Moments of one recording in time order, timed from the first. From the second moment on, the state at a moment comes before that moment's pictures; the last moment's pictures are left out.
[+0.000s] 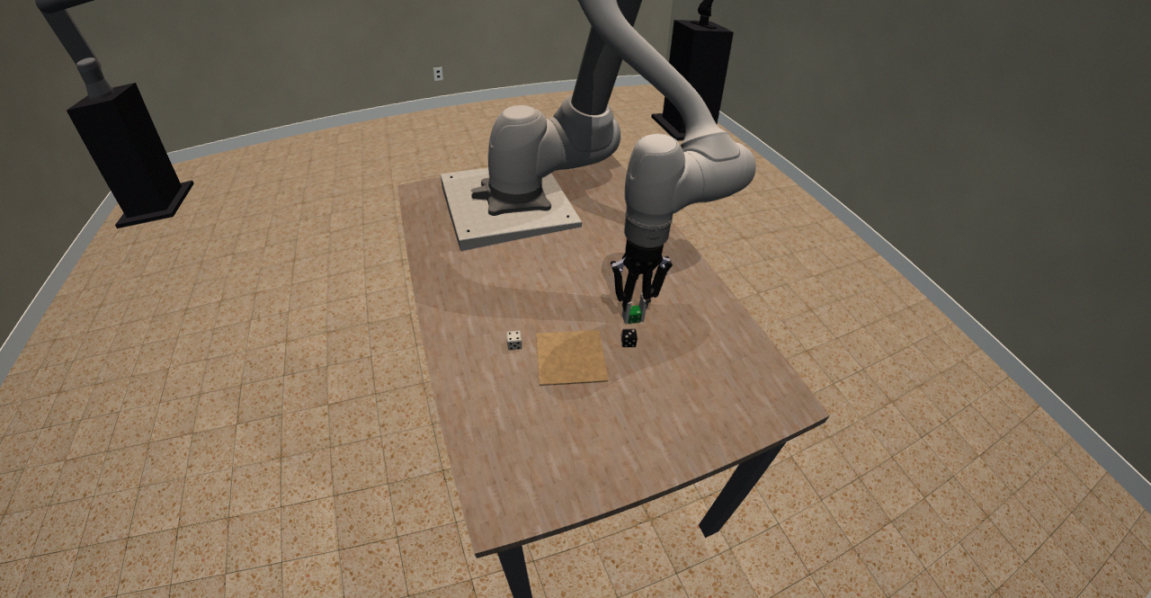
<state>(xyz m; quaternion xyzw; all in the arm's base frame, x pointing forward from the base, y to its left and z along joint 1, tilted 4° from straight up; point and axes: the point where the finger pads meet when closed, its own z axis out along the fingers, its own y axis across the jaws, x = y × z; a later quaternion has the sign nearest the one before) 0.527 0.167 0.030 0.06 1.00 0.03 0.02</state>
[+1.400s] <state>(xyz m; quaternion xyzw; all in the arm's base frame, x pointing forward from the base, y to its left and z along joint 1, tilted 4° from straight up) 0.523 0.161 0.130 0.06 1.00 0.03 0.02</state>
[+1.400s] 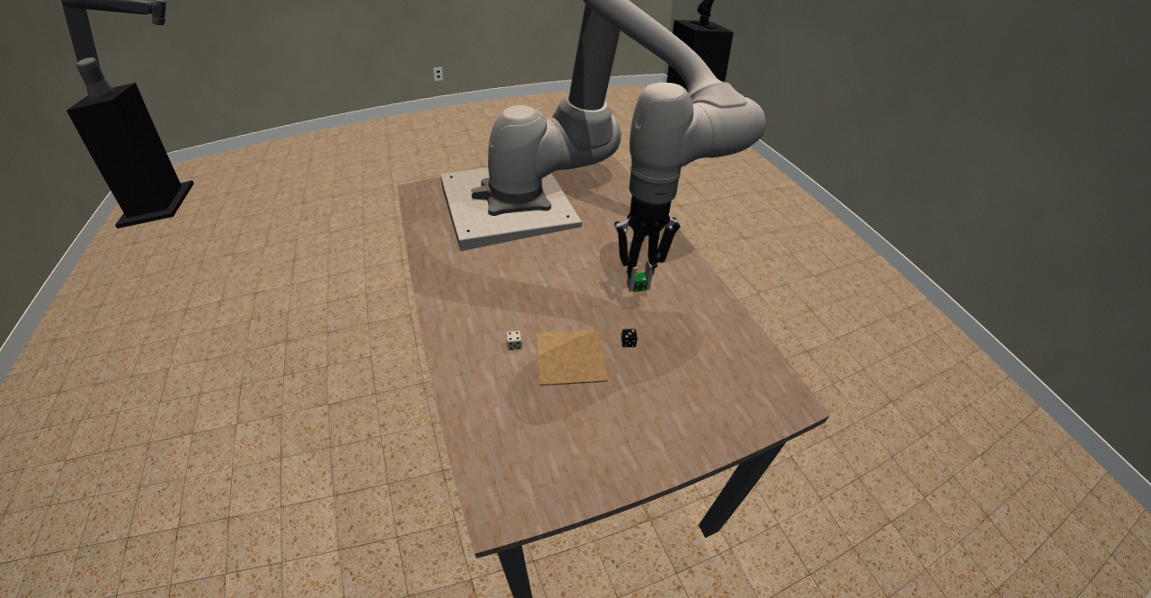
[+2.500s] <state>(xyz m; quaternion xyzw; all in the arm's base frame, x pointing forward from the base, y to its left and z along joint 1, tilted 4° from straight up) 0.548 -0.008 0.124 0.00 1.00 0.03 0.02</state>
